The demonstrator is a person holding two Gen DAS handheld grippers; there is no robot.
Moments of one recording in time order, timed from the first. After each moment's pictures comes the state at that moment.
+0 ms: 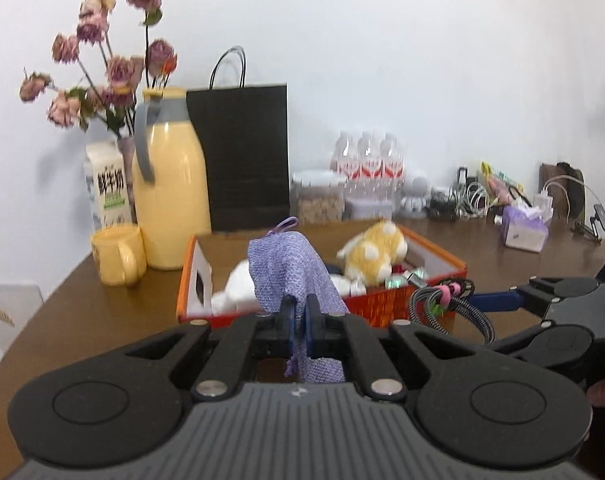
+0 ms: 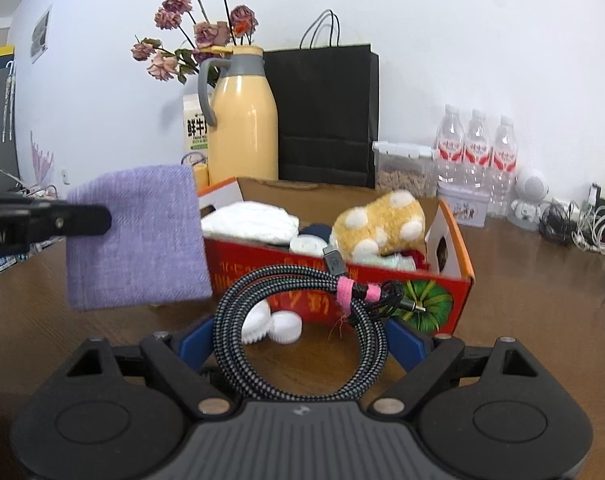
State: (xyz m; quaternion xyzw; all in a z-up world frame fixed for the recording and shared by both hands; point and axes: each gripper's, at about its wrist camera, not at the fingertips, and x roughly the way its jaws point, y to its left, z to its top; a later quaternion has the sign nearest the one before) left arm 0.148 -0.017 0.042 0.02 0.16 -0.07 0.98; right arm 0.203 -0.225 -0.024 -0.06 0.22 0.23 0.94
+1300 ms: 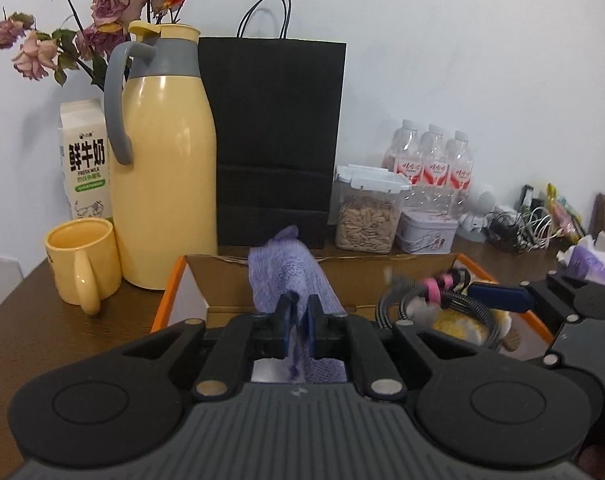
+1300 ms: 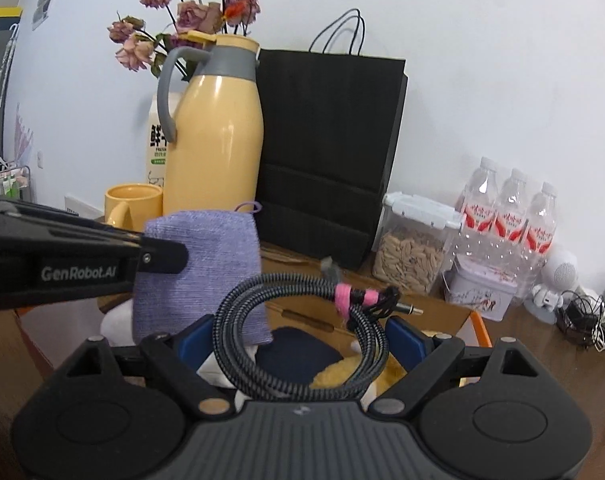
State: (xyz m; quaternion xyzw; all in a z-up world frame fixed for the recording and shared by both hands) left arm 0.328 -0.004 0.031 -0.03 0.21 -0.03 0.98; right arm 0.355 -0.150 -0.011 -0.12 0.19 0.22 0.95
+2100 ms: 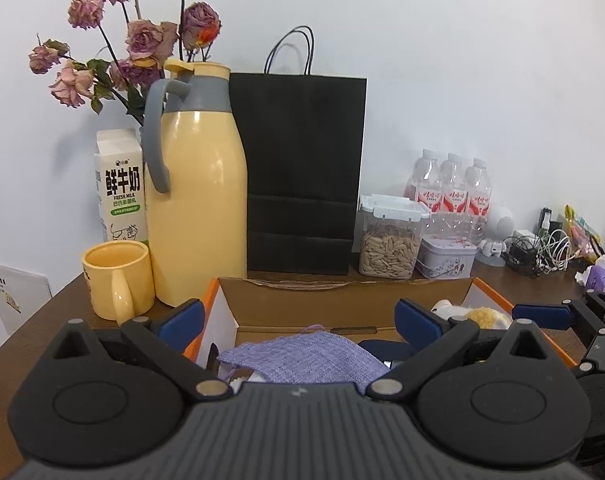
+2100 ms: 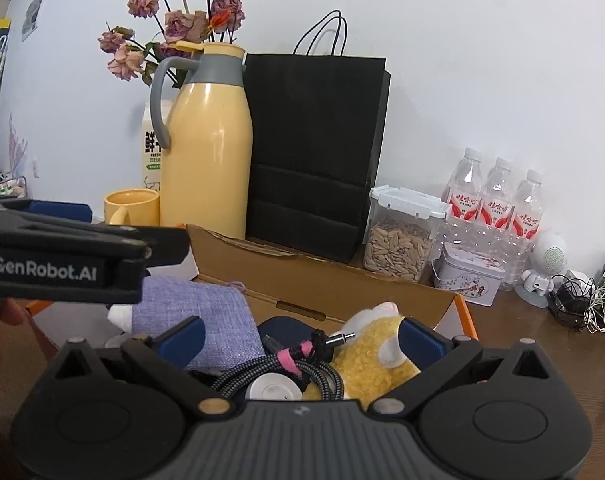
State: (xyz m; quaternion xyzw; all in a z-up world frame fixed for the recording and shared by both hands) left arm 0.301 -0.003 0.042 -0.03 0.16 0.01 0.99; right arm 0.338 -0.167 -0.001 -0.10 0.20 0.21 0.95
